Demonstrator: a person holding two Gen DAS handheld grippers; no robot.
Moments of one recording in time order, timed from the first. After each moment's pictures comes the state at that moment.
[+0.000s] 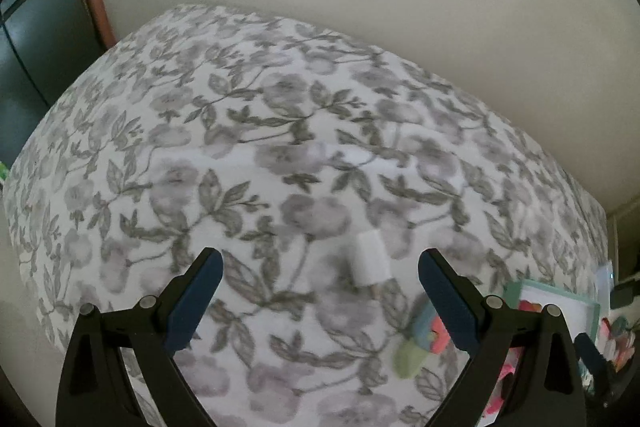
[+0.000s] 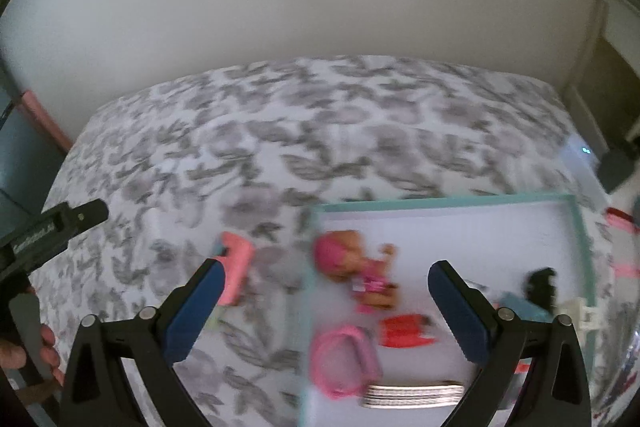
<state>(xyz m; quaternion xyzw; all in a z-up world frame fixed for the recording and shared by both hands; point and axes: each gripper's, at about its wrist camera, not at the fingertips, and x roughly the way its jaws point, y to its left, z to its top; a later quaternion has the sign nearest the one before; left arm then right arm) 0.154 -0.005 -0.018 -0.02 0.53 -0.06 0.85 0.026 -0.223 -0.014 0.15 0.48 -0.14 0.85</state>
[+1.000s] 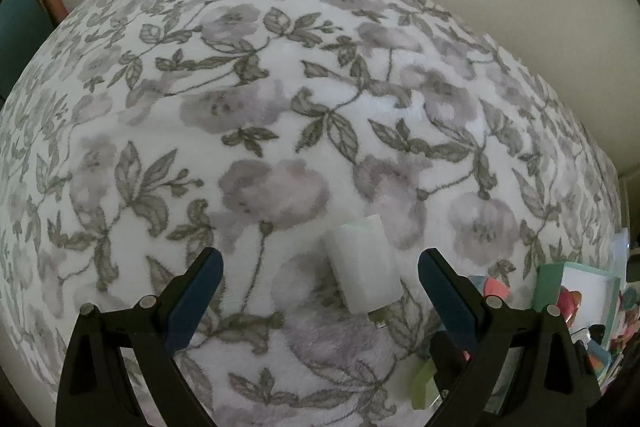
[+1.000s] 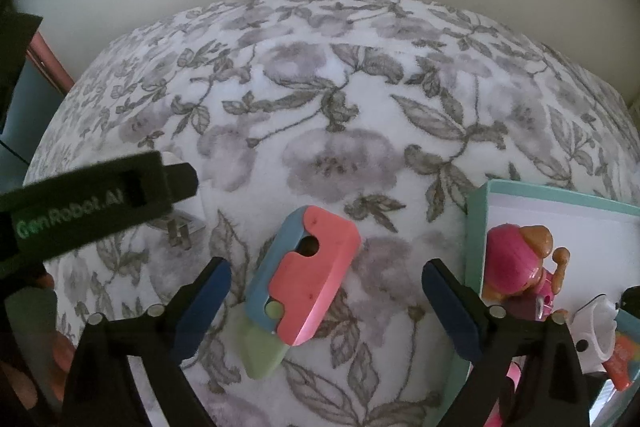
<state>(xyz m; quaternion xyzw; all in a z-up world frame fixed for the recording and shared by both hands) 0.183 -0.042 -0.095 0.02 0.60 -0.11 0.79 0.097 -0.155 -0.097 0.12 0.54 -0.10 0.83</state>
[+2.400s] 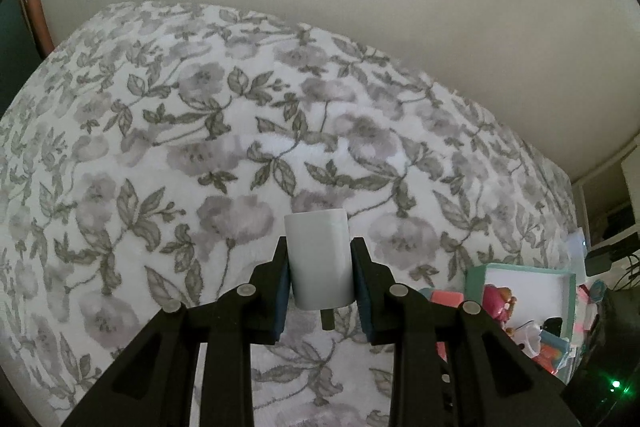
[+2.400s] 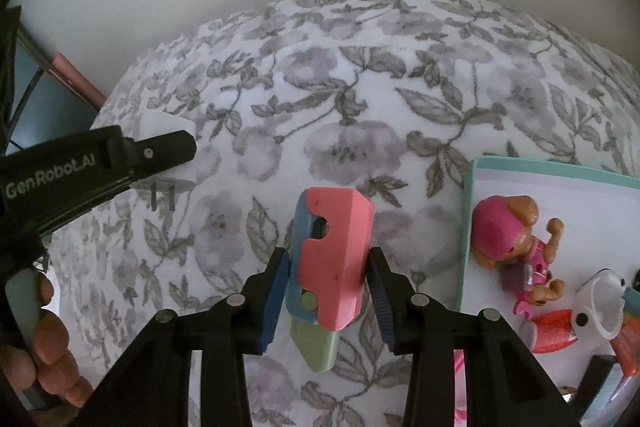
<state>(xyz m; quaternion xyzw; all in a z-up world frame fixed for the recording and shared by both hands) 0.159 -0.050 -0.030 -0.01 0.54 -0.17 0.82 0.070 -0.169 -0.070 0.18 0.53 -0.05 0.82</state>
